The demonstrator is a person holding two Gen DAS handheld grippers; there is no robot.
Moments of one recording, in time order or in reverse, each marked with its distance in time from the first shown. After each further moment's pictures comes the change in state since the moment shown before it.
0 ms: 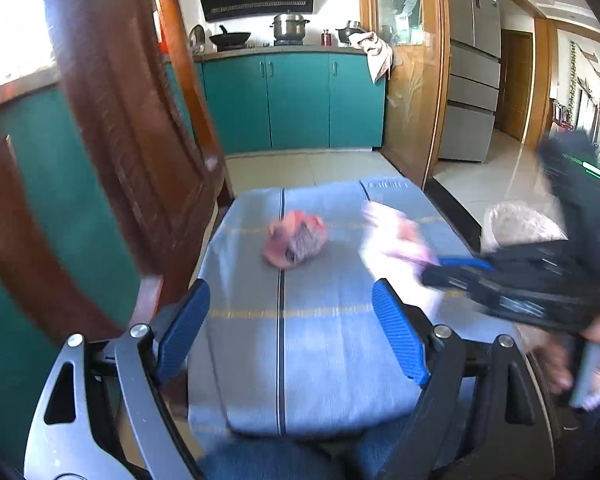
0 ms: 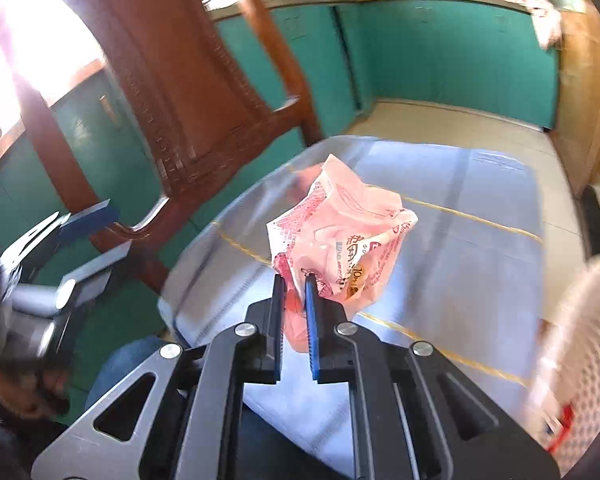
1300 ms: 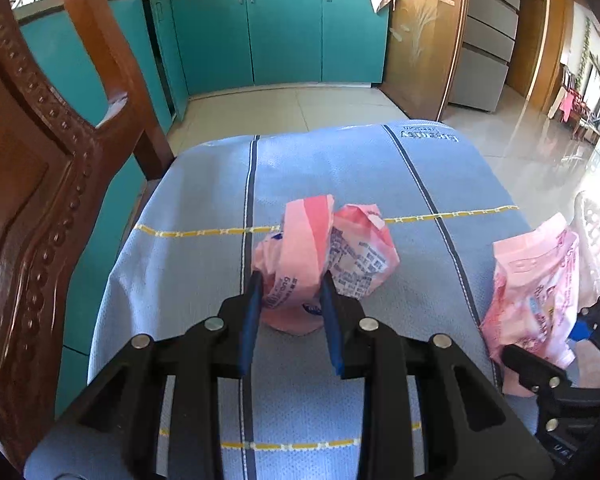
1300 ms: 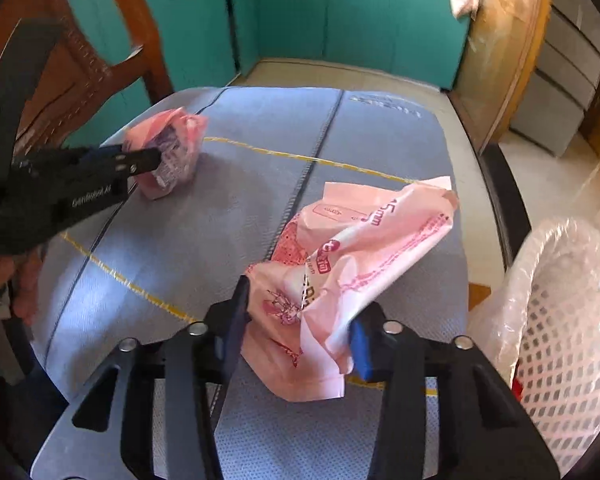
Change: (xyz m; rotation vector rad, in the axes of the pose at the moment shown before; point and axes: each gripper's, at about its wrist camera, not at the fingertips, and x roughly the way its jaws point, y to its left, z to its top) left arm 0.214 -0.022 0.032 0.010 0.267 -0.046; right arm 0.083 -0.055 -0.004 0.067 0.139 -0.407
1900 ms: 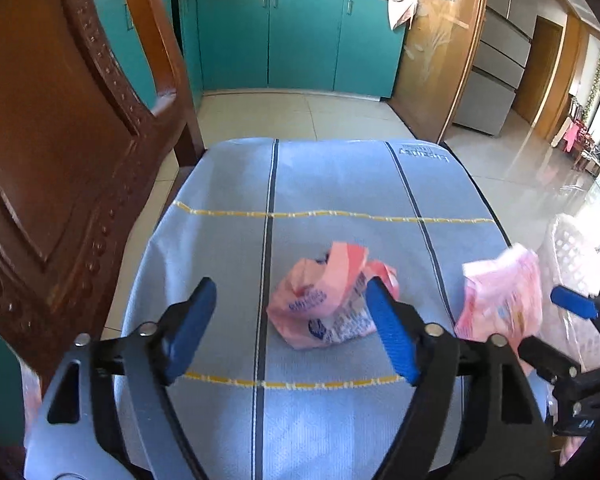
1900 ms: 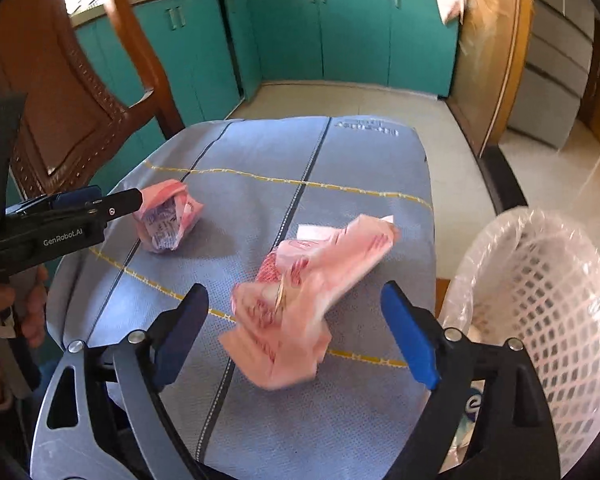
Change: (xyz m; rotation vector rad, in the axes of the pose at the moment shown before) left arm -0.046 0.014 -0.009 -0.093 -0.015 -0.006; right arm -0.045 -0.026 -0.007 0.104 -0.066 0.064
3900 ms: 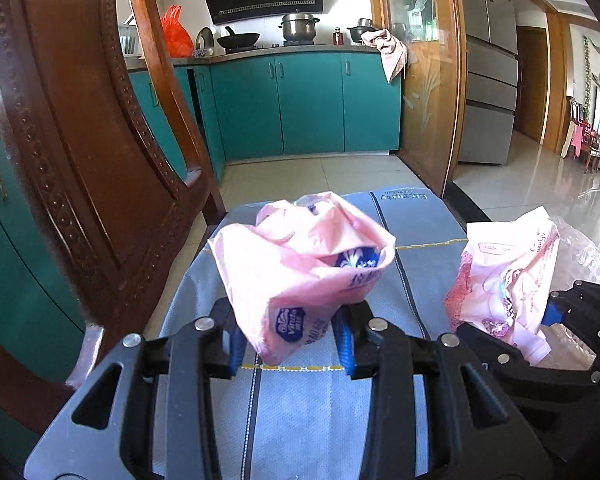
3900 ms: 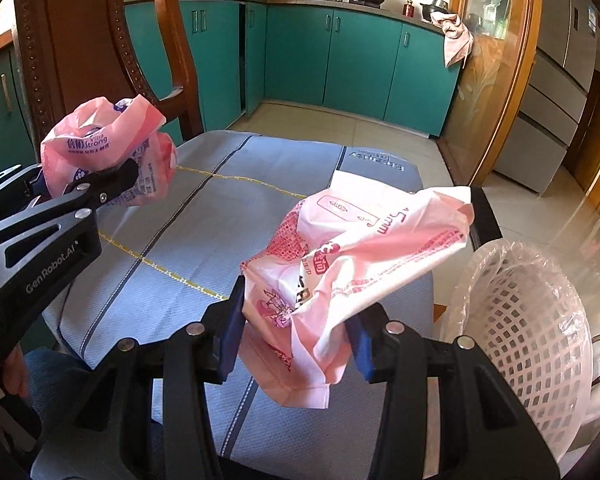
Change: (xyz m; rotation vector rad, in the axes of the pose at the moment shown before) left arm -0.089 -0.042 -0.041 0.068 -0.263 0.119; right arm -0.029 0.057 -0.018 -0.138 -0.097 -0.104
